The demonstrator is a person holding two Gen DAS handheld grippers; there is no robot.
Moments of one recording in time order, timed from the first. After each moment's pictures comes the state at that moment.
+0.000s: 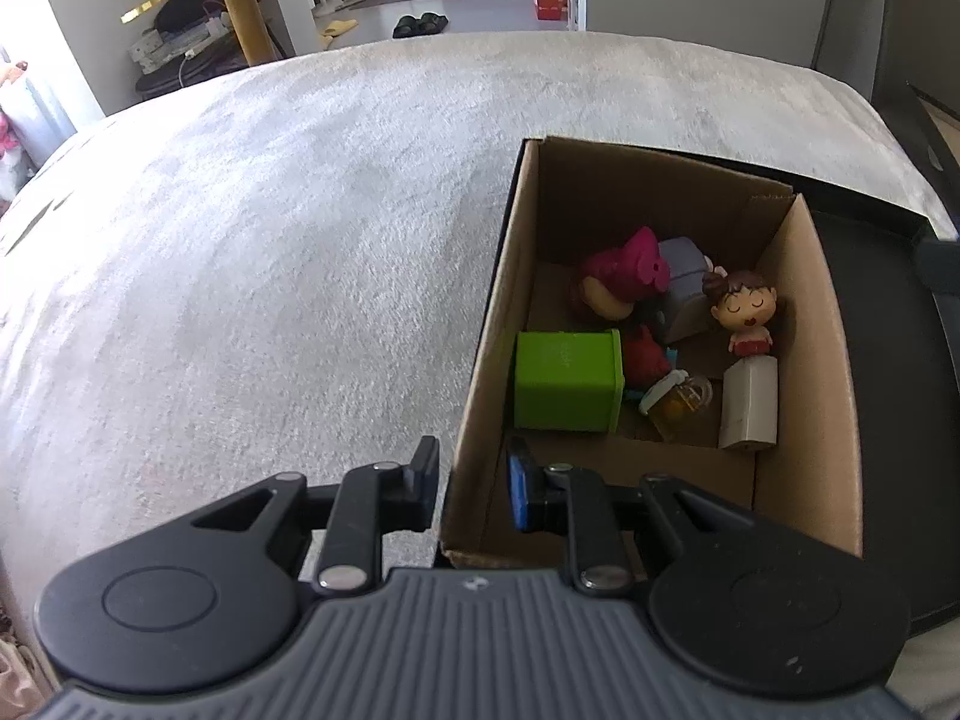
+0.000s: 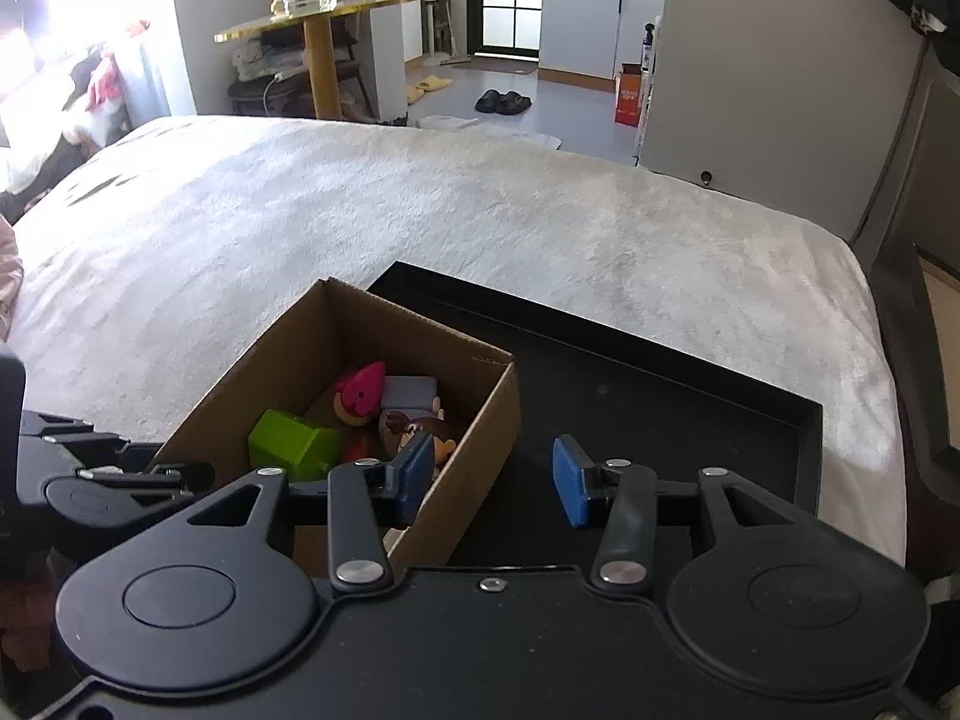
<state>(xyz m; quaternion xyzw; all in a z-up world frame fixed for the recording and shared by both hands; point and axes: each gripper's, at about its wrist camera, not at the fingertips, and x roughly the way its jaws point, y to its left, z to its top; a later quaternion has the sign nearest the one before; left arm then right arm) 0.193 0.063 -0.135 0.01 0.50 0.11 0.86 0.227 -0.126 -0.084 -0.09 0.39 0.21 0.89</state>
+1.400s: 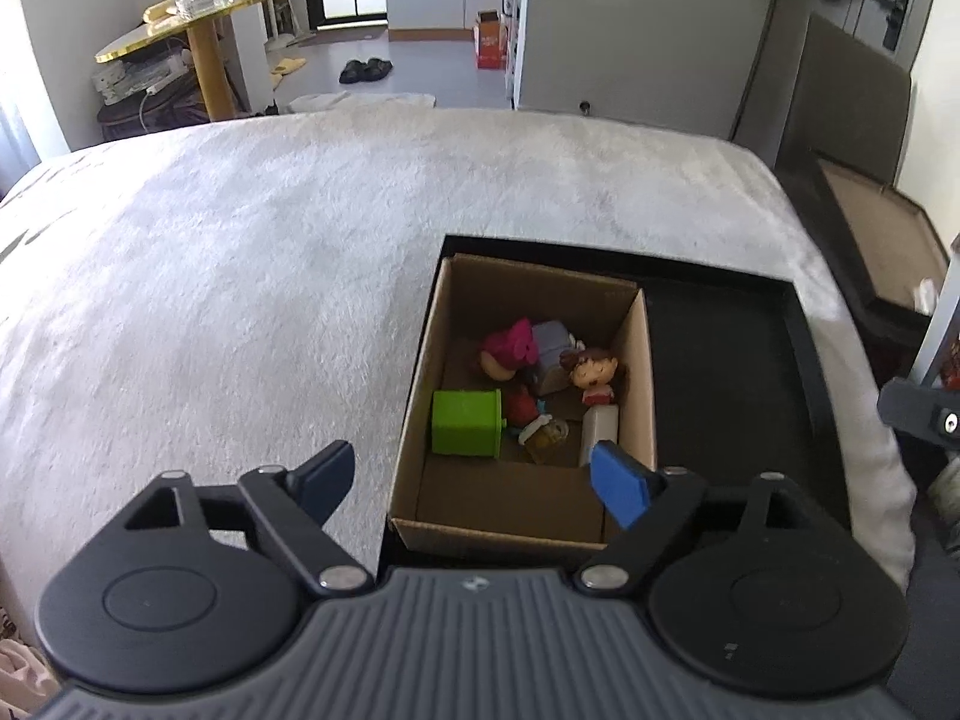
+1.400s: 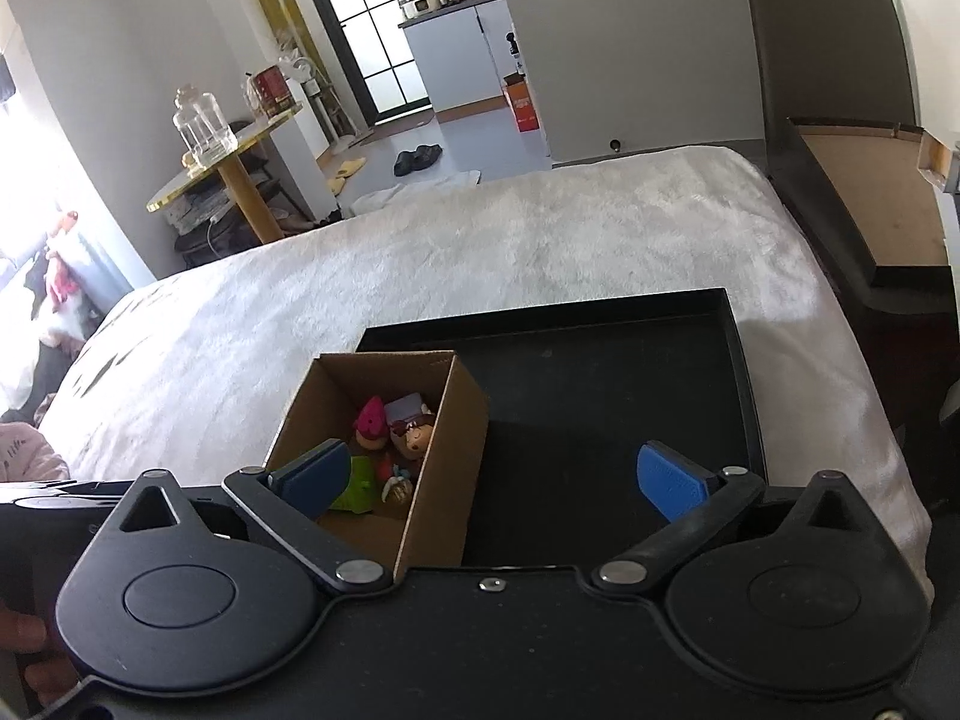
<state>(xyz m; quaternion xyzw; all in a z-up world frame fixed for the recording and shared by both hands) 0.154 0.043 -0.033 -0.03 0.46 0.04 0.89 0.165 -0.208 -0.047 0.10 0.39 0.14 0.90</state>
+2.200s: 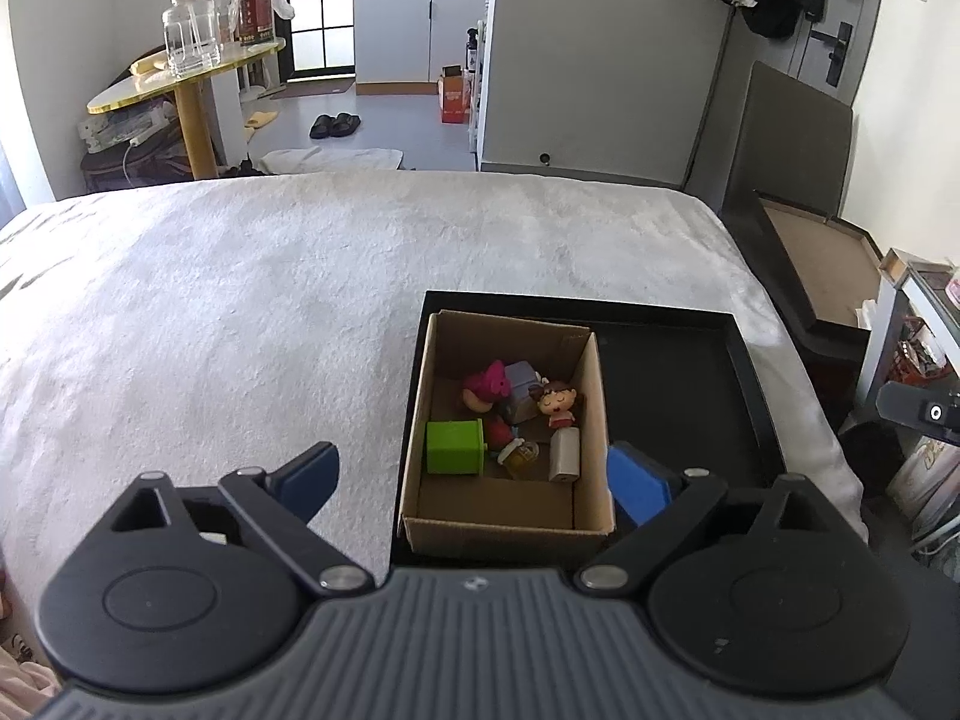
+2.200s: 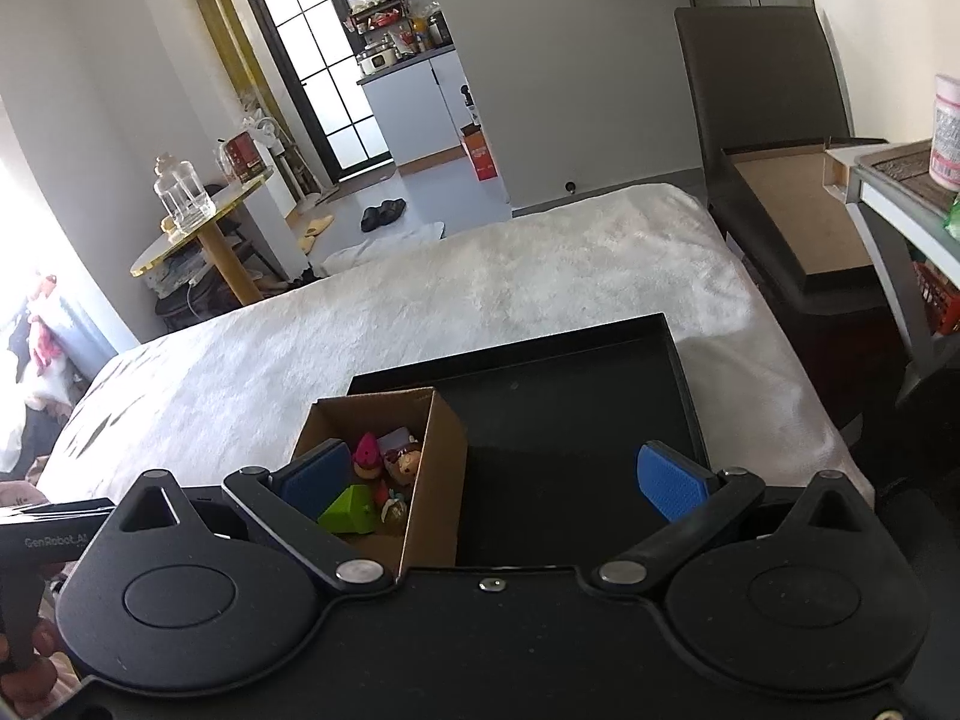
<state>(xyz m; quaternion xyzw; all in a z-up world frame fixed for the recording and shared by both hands) 0.106 0.052 0.016 -0.02 0.41 0.00 0.91 0.116 -0.231 -0.015 0.13 0.35 0.09 0.92</state>
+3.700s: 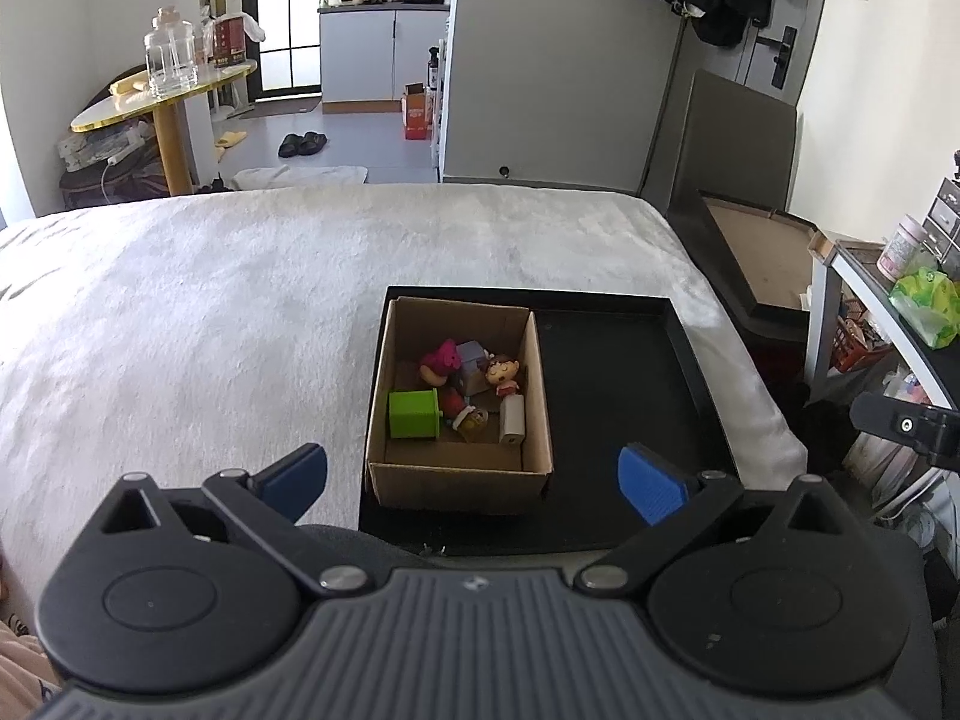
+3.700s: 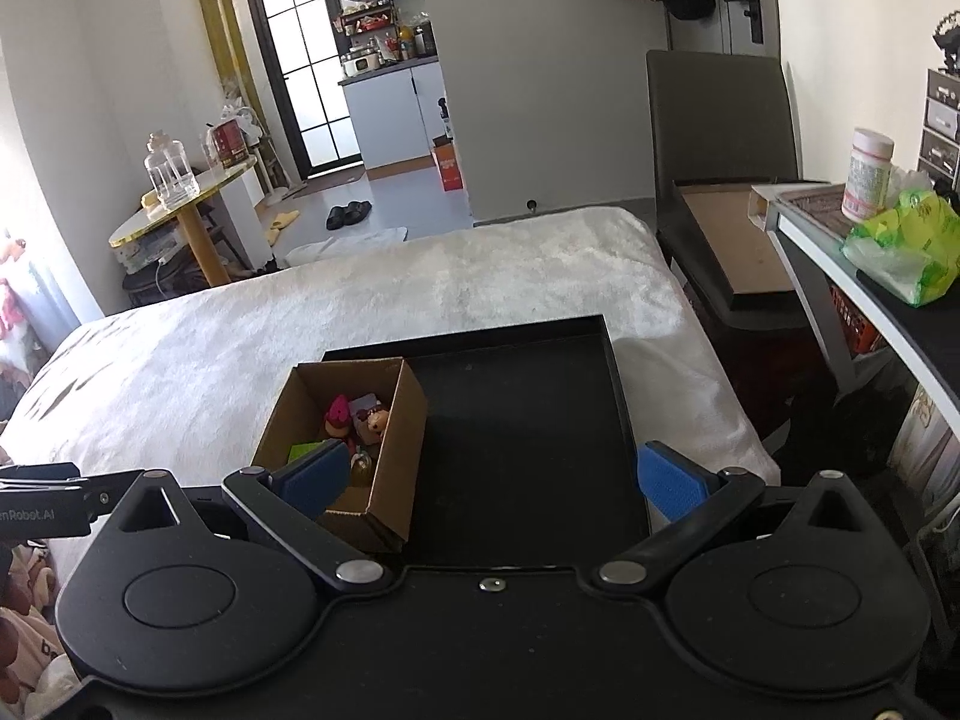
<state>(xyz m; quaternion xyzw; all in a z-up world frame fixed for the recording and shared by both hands) 0.041 0.036 0.037 -0.02 0.40 -0.04 0.92 0.045 -0.228 0.008 0.08 0.34 0.05 0.94</state>
